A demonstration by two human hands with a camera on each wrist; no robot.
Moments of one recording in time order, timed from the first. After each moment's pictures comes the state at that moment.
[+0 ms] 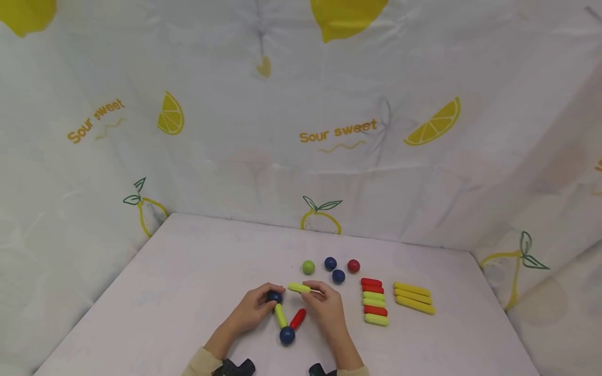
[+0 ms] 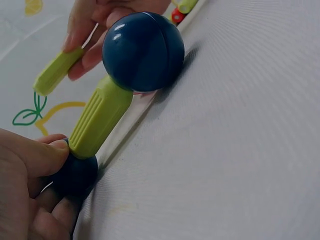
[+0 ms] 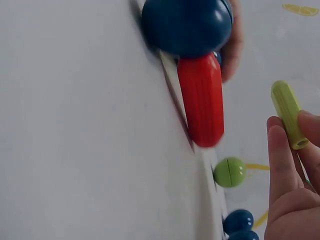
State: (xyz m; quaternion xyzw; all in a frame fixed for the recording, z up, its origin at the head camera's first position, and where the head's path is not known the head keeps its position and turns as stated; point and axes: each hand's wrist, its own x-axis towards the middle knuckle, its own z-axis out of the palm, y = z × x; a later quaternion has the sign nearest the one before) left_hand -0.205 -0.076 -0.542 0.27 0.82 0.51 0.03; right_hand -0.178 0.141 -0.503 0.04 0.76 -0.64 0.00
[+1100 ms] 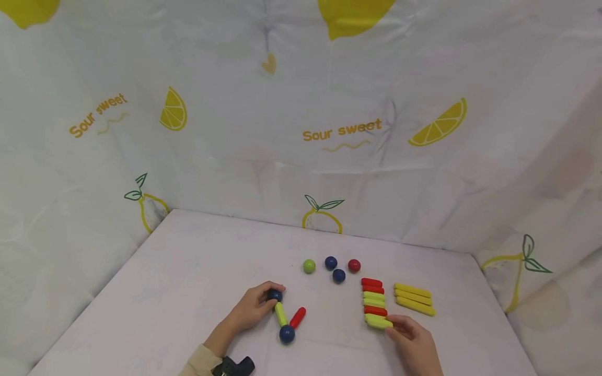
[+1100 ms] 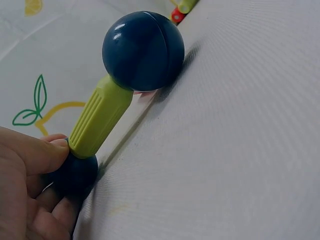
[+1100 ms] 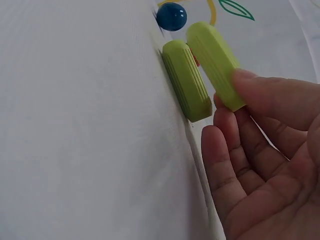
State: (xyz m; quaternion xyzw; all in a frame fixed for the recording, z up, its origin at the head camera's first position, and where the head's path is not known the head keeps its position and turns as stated) left_hand -0.192 -0.072 -0.518 0.26 0.82 0.51 0.03; right_hand -0.123 0.301 -0.503 0.18 0.87 -0.46 0.07
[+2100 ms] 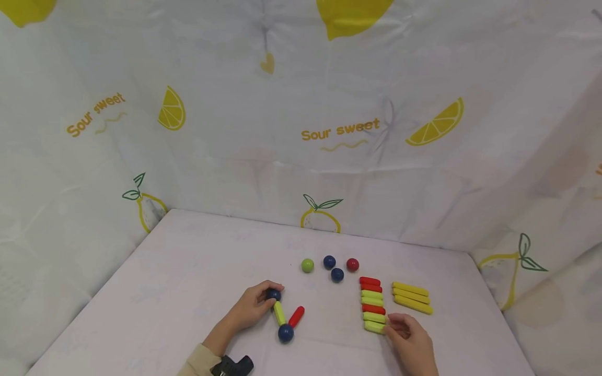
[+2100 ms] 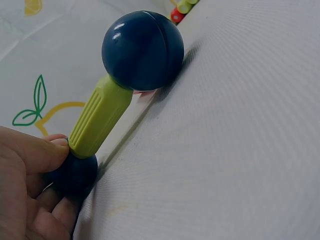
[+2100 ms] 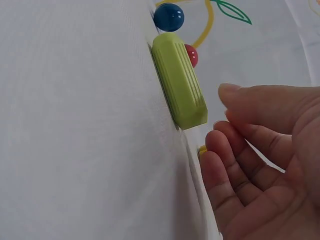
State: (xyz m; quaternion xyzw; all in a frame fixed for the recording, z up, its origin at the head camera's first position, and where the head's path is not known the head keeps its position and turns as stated) left_hand -0.202 -0.076 -0.537 0.26 0.82 0.51 0.04; right_hand -0.125 0.298 -0.511 0.19 0.89 -0.41 0.04
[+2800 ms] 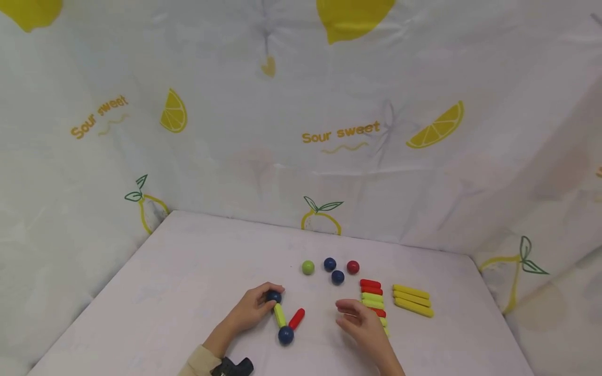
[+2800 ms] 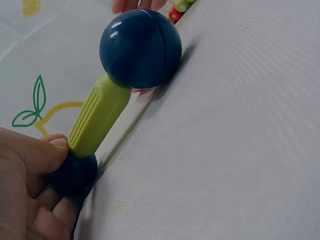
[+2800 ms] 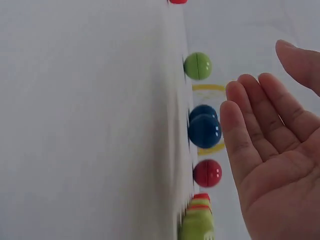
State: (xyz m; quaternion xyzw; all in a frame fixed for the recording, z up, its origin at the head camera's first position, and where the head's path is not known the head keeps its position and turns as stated) left_hand -0.204 -0.077 -0.542 0.27 0.82 0.50 0.03; right_hand -0.142 0.216 -0.485 0.04 0.84 -0.54 0.07
